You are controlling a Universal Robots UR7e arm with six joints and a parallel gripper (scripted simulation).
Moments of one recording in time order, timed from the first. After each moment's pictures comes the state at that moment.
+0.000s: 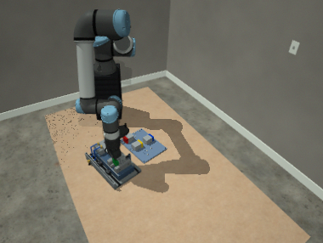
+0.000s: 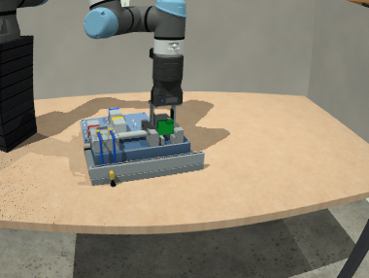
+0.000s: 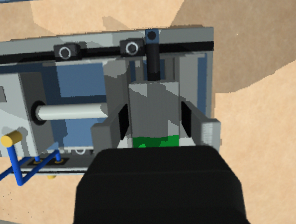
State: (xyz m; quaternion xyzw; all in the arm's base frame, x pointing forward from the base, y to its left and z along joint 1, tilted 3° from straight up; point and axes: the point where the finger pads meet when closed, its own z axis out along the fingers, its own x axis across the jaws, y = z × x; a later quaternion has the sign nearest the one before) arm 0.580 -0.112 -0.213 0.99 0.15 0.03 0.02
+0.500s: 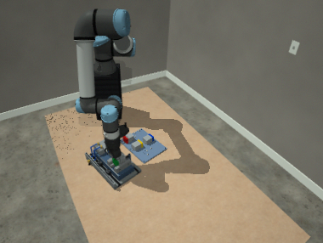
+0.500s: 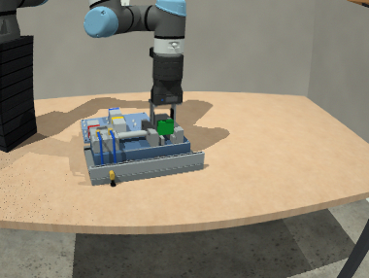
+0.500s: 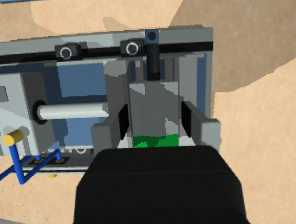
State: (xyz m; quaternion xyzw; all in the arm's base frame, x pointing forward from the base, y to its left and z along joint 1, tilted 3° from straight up) arm 0.580 -0.112 -0.211 0.99 0.15 0.03 0.02
